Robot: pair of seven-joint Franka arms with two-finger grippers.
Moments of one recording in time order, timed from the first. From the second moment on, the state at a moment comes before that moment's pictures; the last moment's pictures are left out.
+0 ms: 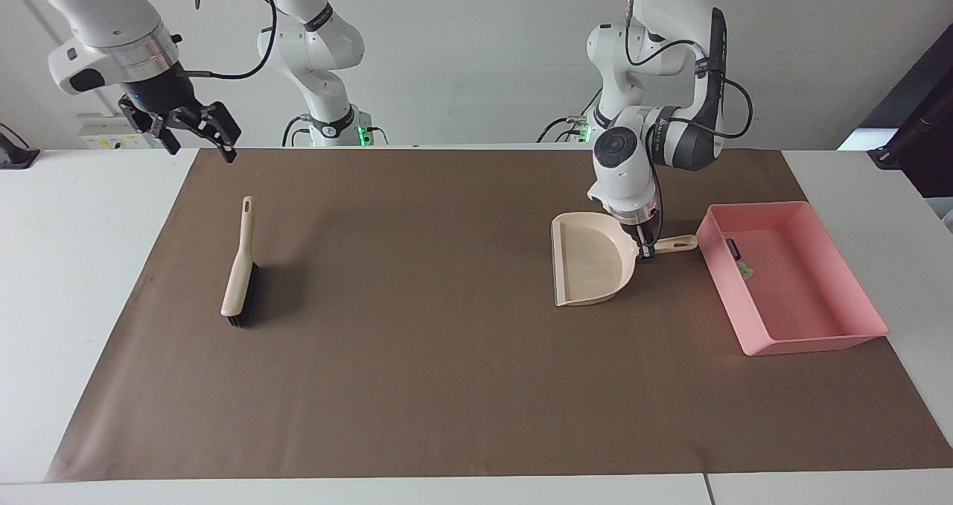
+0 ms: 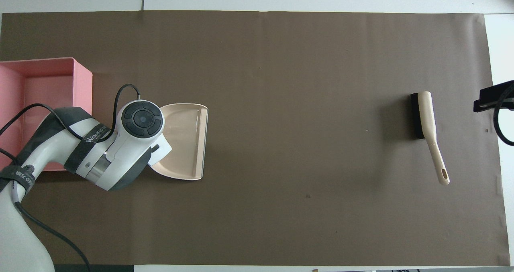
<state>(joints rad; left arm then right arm) -0.35 0.10 -0.03 -2.17 0.52 2.07 1.05 0.03 -0.05 -0.11 -1.58 -0.02 1.49 0.13</state>
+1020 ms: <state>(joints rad) -0.30 -0.03 -0.01 -2.14 0.44 1.99 0.90 0.06 -0.04 -0.09 -1.57 -0.02 1.49 0.12</state>
